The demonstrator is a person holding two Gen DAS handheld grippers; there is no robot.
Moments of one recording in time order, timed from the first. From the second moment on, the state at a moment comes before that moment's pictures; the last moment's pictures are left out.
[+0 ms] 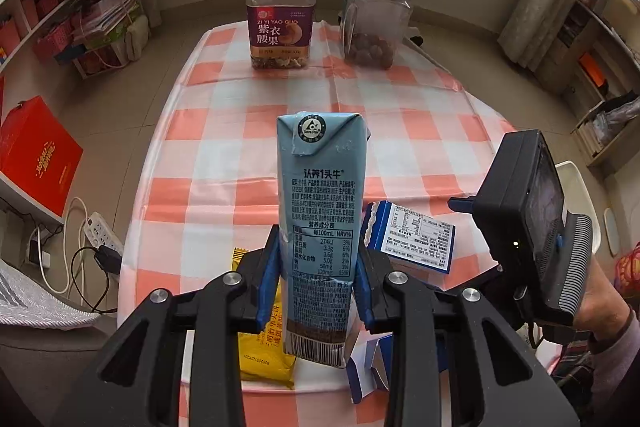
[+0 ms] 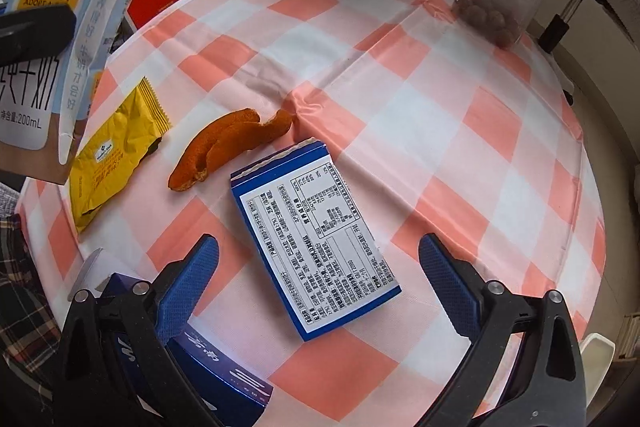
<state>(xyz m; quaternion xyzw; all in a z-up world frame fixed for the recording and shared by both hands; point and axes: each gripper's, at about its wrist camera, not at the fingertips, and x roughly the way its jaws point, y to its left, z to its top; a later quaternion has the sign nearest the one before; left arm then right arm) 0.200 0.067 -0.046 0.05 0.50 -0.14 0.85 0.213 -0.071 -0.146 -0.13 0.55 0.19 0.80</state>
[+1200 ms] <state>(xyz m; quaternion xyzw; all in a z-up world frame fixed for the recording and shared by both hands) 0.192 0.058 -0.020 0.00 0.40 -0.04 0.91 0.187 -0.130 -0.030 0.04 0.37 0.08 0.92</state>
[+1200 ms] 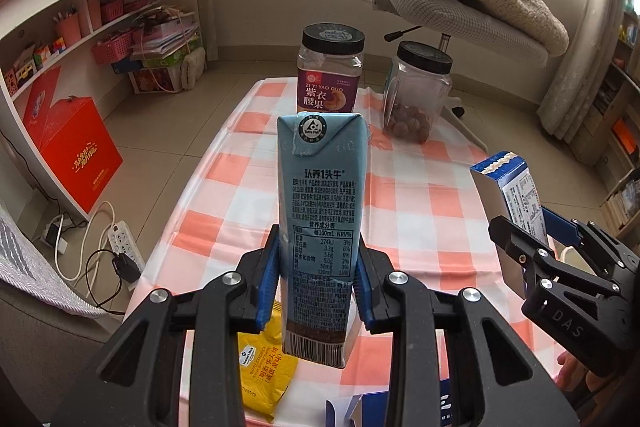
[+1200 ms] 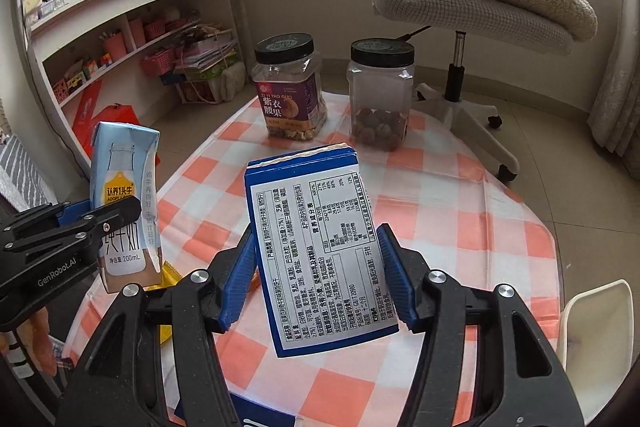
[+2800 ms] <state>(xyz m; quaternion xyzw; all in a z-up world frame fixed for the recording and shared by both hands) 0.167 -0.082 -0.024 0.04 0.39 -0.15 0.91 0.104 -0.311 -0.004 0.08 0.34 -0.12 0.93</state>
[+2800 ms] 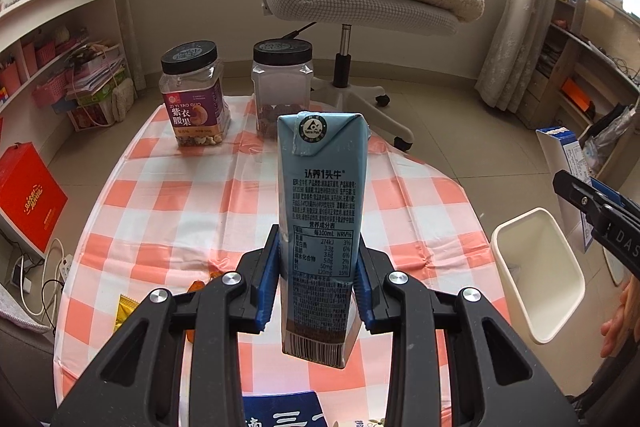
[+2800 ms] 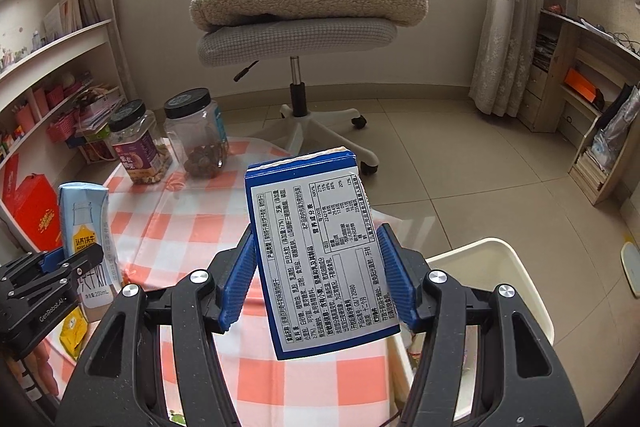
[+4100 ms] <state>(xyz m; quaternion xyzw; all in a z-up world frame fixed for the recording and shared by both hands) 0.107 -0.352 -0.046 0.11 0.43 -0.34 0.83 -0.034 -0.528 -0.016 0.17 0.33 -0.37 0.85</state>
